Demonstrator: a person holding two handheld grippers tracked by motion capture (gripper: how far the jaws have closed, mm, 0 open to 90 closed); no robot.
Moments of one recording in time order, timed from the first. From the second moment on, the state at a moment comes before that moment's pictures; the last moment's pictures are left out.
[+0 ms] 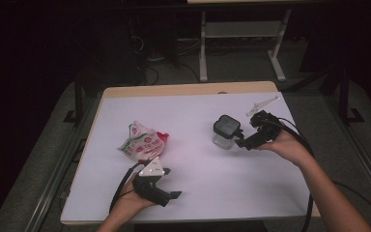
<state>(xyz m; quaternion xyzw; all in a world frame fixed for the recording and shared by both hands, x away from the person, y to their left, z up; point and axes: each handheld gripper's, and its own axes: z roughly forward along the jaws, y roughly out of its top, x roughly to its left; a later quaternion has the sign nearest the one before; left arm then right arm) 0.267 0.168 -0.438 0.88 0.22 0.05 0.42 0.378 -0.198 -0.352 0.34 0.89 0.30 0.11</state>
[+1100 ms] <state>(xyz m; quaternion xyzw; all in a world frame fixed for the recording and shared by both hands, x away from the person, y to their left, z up) 0.266 0.164 -0.440 0.89 0.21 0.04 0.41 0.441 -0.137 -0.376 0.32 0.91 0.24 0.08</state>
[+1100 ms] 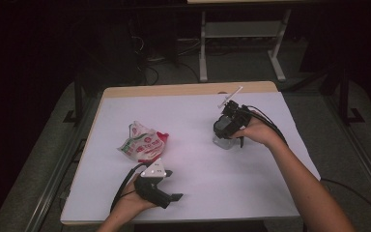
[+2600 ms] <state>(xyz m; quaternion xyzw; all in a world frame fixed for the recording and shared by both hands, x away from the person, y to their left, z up) 0.268 0.164 -0.441 0.89 0.21 0.04 0.41 0.436 -0.141 -0.377 0.32 0.92 0.21 0.04</state>
